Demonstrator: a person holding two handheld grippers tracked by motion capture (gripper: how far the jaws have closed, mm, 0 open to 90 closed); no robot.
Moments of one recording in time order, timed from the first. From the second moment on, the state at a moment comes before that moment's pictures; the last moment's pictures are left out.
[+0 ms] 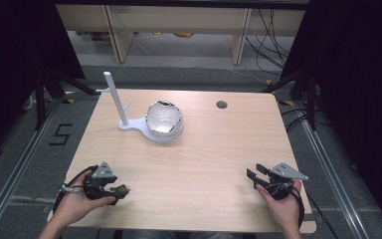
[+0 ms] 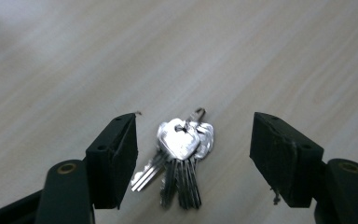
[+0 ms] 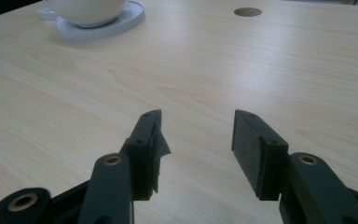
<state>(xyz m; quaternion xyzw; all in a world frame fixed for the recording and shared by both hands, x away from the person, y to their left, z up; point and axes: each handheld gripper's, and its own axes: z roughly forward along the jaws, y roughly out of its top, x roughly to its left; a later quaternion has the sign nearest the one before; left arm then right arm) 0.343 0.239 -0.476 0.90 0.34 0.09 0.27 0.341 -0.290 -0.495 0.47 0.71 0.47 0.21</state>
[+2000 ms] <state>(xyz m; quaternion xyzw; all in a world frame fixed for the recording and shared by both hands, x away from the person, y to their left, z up) 0.382 0.202 -0.484 0.95 0.30 0.01 0.04 0.348 -0.287 -0.500 0.45 0.74 0.46 0.20</state>
